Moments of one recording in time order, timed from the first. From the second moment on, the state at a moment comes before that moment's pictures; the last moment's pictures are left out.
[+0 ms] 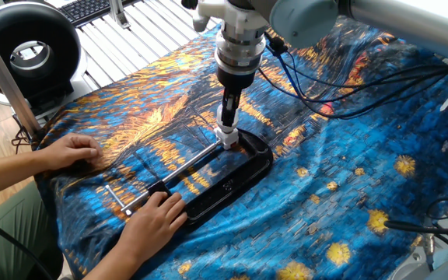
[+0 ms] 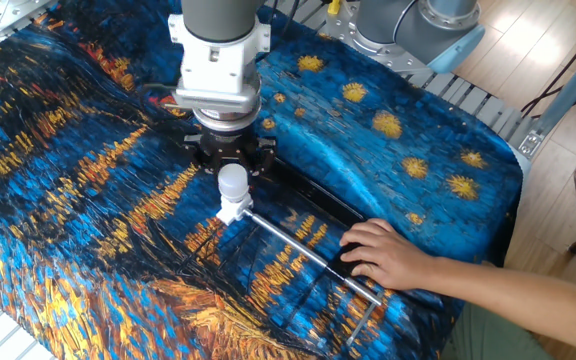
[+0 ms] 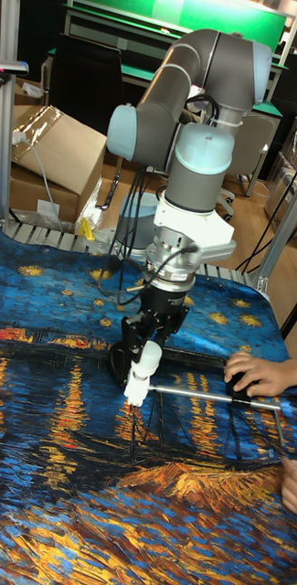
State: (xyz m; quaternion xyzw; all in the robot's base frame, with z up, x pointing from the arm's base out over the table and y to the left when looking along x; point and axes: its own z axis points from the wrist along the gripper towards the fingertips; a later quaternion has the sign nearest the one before) arm 0.526 0.028 0.089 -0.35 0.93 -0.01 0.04
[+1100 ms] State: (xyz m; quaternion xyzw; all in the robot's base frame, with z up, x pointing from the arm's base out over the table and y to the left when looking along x) arm 0.525 0.013 0.090 -0.52 0.85 -0.05 0.02
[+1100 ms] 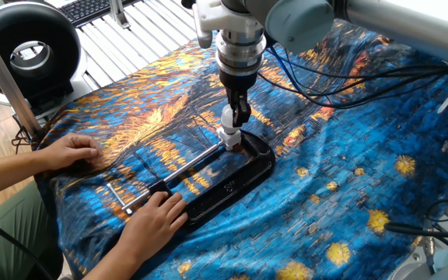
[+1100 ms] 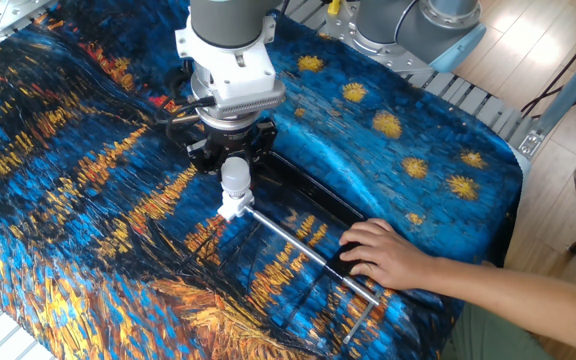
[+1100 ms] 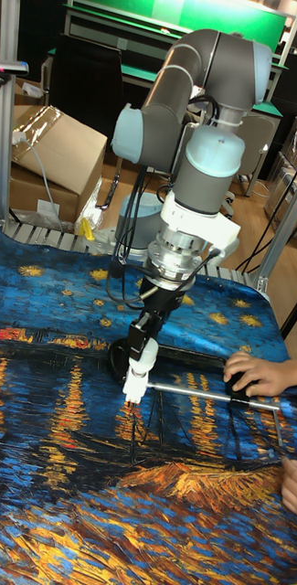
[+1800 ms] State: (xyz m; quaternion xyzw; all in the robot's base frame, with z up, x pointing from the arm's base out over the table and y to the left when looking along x) arm 0.523 0.011 0.096 -0.53 0.85 -0.06 0.01
